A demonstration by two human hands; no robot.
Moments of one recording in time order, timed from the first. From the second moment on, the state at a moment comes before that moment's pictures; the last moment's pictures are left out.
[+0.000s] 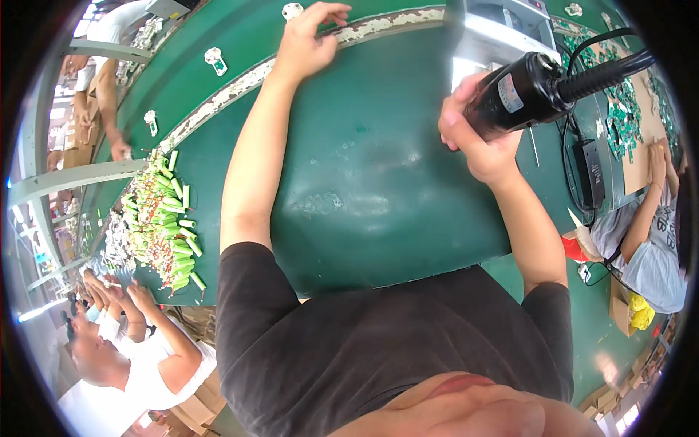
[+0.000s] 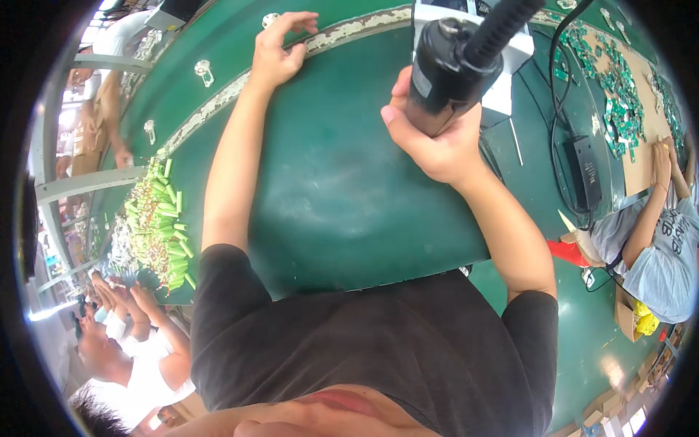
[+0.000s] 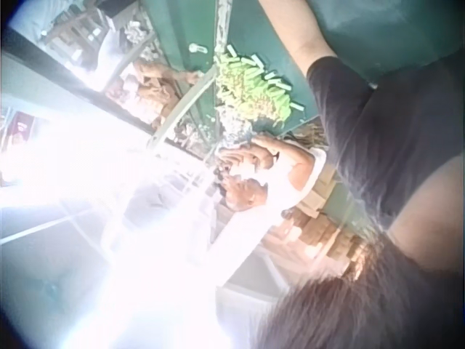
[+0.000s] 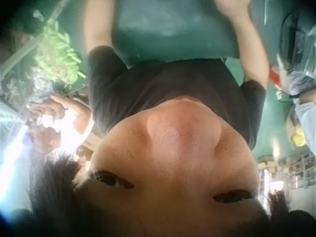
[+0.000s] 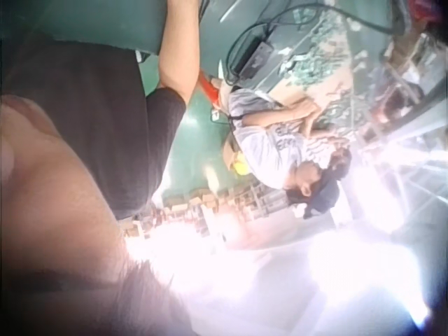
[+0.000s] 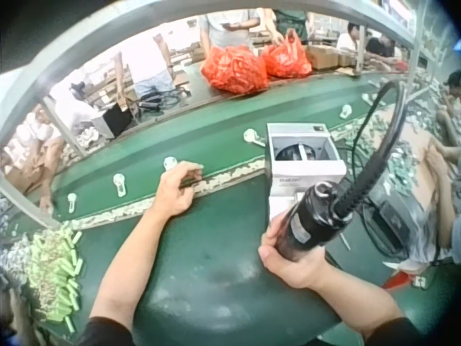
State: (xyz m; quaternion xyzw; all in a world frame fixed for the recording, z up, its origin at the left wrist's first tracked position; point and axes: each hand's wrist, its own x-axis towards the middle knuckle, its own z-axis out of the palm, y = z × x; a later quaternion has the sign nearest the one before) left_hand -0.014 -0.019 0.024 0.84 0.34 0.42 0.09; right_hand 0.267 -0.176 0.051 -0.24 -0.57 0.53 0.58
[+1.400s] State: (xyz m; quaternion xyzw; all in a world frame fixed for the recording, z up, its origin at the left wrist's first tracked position) left_hand -0.006 -0.029 0.027 0.85 0.36 0.37 0.03; right_hand 0.268 -0.179 0.047 -0.22 -0.61 0.53 0.54
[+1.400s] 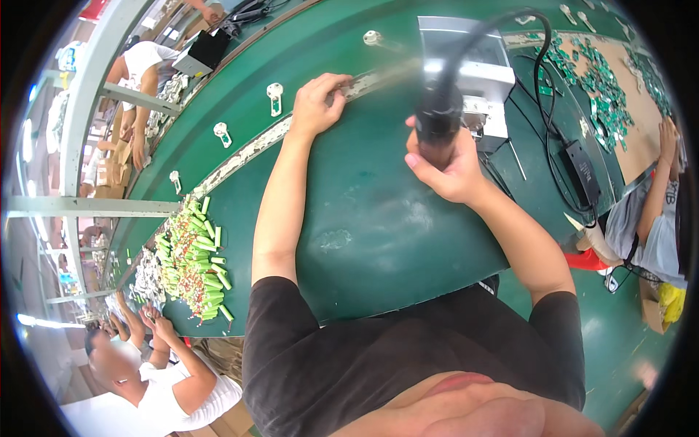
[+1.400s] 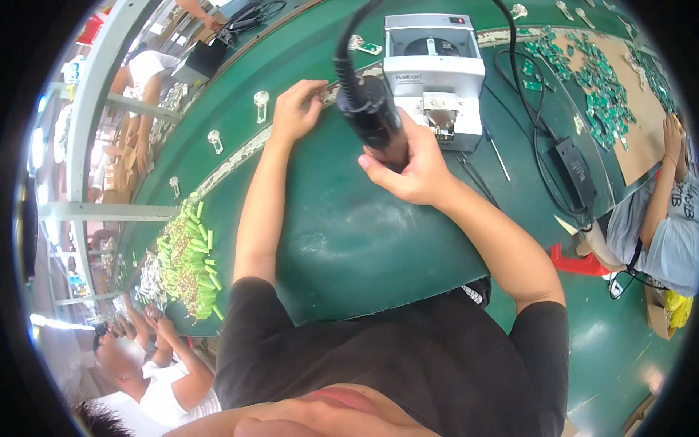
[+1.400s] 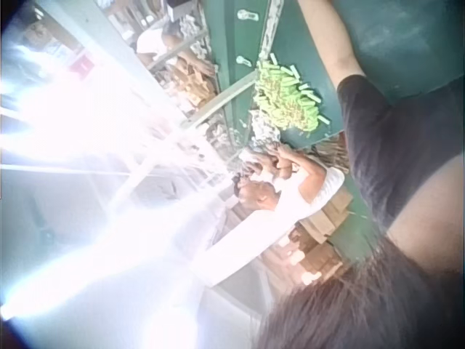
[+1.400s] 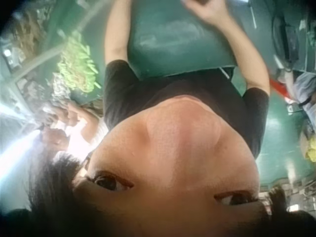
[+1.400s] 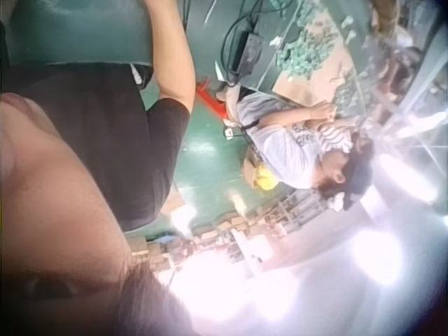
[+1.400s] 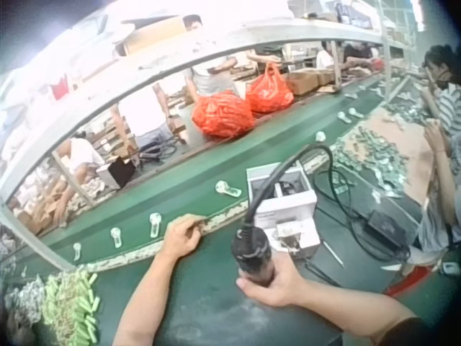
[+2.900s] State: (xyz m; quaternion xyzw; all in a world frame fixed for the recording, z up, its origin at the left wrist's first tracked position) left_hand 0.072 -0.208 0.032 0.83 0.36 0.38 0.18; right_hand 0.312 -0.150 0.107 -0.23 -0.57 0.24 0.75
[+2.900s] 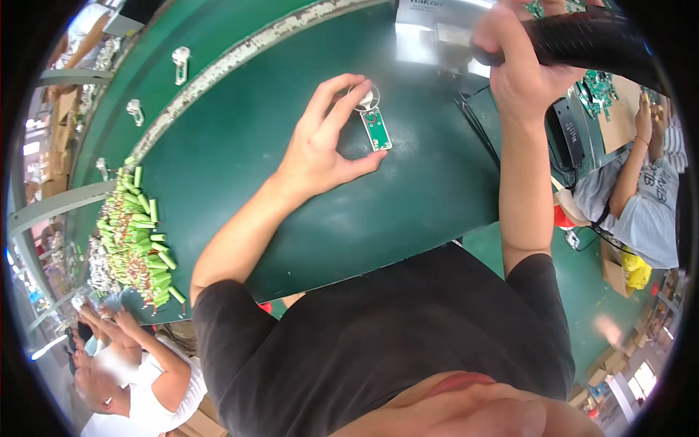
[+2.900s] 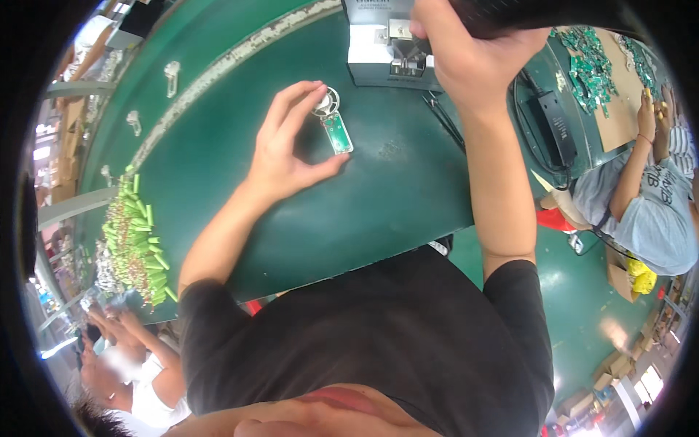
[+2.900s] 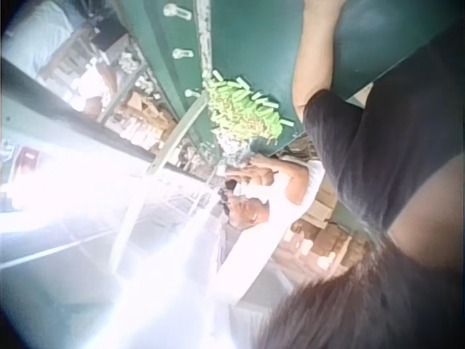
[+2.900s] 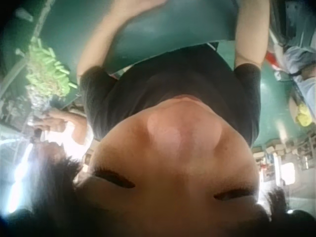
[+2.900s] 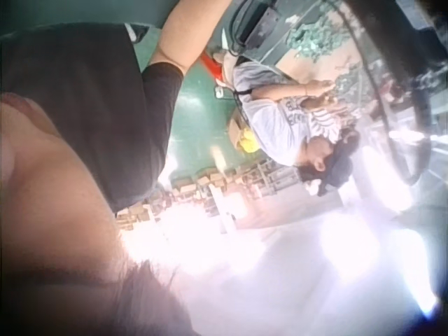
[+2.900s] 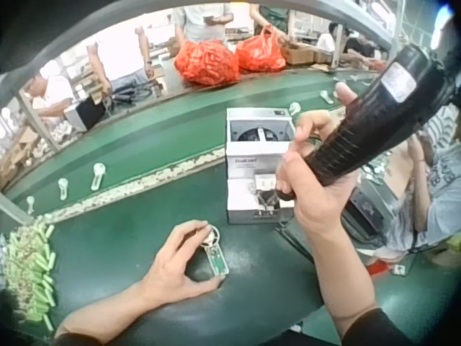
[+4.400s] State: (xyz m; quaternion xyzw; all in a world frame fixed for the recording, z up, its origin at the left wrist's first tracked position) left_hand 0.067 -0.194 -0.016 0.88 0.19 0.43 0.05; right_hand 0.266 -0.191 0.043 -0.27 -0.63 0.42 0.60
